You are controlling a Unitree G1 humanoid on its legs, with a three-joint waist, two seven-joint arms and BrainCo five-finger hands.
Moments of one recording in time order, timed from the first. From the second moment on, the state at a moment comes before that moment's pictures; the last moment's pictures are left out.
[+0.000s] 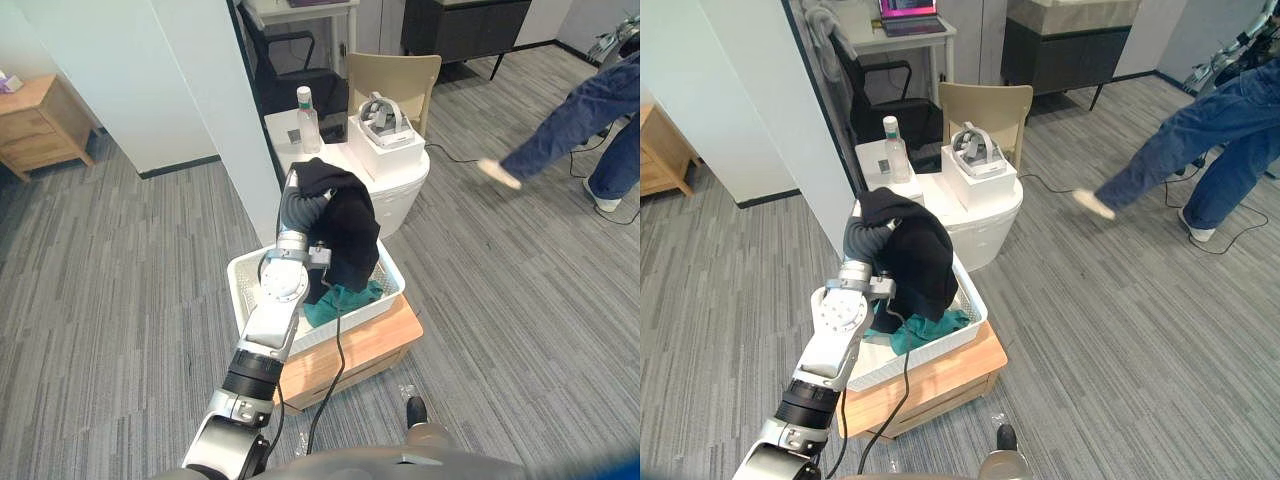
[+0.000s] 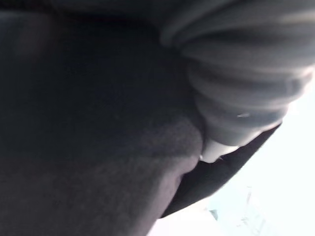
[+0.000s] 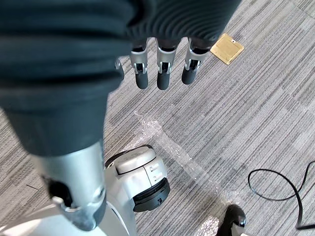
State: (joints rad) left arm -0.29 0.04 -0.15 0.04 0.03 -0.13 0.20; right arm 0.29 -0.02 -0.40 1.07 -0.03 0.05 -0.10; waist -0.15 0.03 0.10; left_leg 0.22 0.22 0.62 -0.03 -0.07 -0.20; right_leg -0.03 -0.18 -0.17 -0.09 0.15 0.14
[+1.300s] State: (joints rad) left arm -0.30 0.04 0.08 0.41 0.10 -0.02 0.20; right arm 0.18 -0.02 -0.31 0.97 0.02 0.03 -0.17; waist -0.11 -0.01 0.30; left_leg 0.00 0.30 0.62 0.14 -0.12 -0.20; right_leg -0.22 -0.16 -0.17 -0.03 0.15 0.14
